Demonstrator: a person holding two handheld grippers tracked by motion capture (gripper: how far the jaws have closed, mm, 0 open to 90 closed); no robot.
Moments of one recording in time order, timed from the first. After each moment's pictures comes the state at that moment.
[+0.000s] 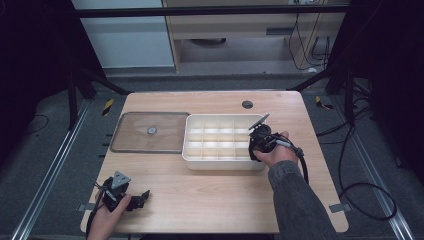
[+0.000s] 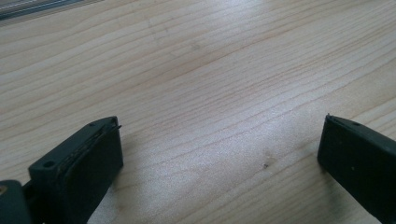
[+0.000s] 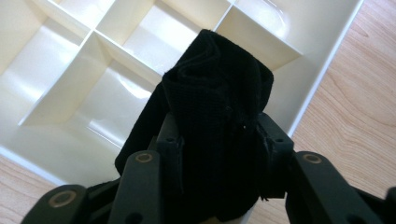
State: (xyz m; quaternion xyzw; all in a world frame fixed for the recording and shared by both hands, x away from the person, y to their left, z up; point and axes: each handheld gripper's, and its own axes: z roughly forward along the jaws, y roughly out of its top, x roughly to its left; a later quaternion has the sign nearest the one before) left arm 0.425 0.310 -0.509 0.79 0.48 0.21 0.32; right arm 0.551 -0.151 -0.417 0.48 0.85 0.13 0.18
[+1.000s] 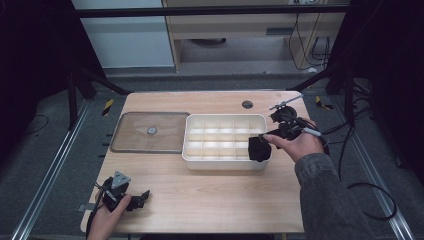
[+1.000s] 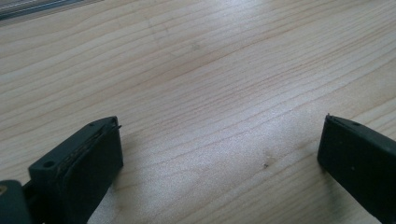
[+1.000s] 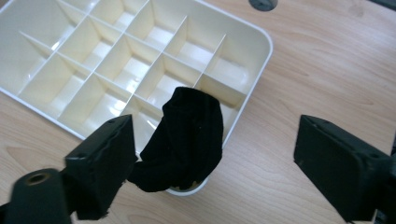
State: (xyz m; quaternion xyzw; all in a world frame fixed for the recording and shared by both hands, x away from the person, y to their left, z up) left arm 0.425 0.310 -0.509 0.79 0.48 0.21 0.32; right arm 0.529 -0.190 -0.329 0.50 0.81 0.25 0.18
